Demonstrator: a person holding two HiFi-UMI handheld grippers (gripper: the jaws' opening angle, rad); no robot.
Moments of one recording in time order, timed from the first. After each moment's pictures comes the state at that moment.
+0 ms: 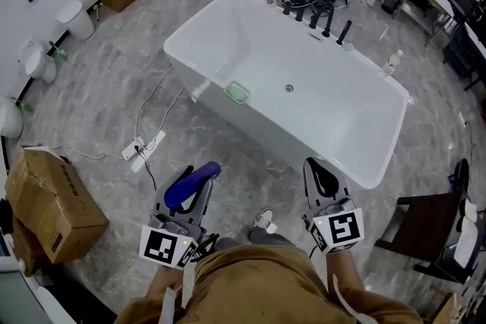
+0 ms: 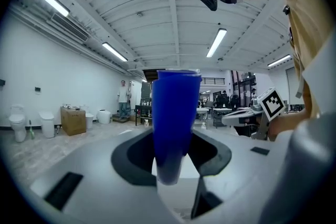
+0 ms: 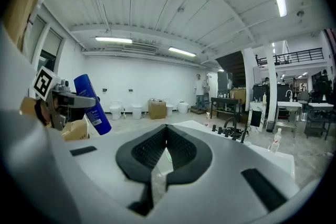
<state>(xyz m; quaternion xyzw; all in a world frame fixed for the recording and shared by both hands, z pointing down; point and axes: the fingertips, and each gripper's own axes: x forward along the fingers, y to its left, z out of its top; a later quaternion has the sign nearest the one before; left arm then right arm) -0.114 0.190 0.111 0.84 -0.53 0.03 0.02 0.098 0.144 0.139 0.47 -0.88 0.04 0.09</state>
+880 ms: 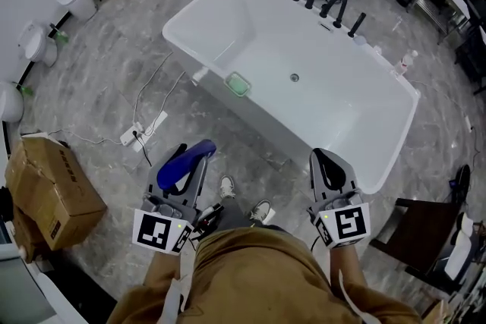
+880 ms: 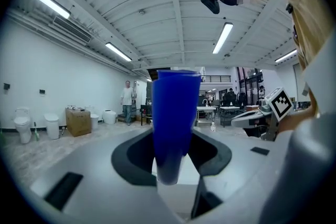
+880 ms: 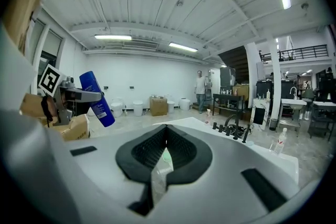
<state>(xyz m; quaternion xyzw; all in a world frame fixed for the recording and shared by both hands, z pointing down) -0.112 0.107 0.115 0.83 -0.56 0.04 0.02 0.116 0.073 0.154 0.46 -0.88 0.05 0.11</state>
